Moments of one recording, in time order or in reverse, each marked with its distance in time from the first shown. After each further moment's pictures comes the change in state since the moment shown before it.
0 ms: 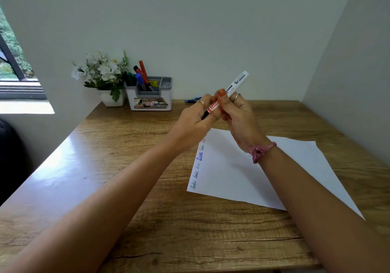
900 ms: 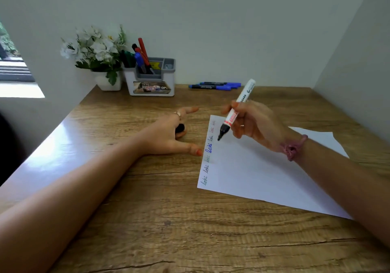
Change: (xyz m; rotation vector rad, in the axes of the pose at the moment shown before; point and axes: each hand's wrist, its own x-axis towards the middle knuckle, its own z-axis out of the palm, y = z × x) left_hand -0.025 -0.064 -0.054 0.341 -0.380 -0.176; right_hand 0.002 0.029 -0.037 -0.047 -0.245 0.324
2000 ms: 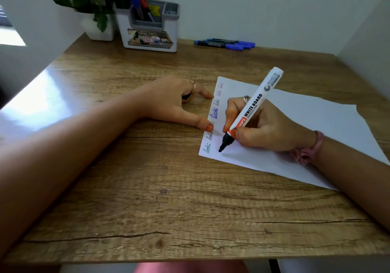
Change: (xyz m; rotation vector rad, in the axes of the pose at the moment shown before) left_hand 0.001 0.014 0.003 0.299 -0.124 0.010; right_hand -0.030 0.030 0.019 -0.394 -0.344 -0.148
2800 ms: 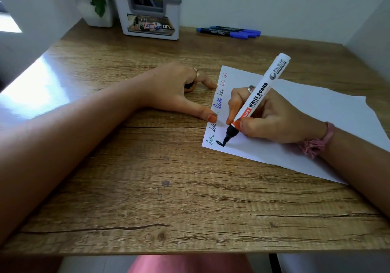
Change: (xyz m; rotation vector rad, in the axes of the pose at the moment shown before) left_hand 0.003 -0.004 0.002 0.011 0.003 0.004; right_hand -0.002 0.003 -0.002 -0.007 -0.028 0.052
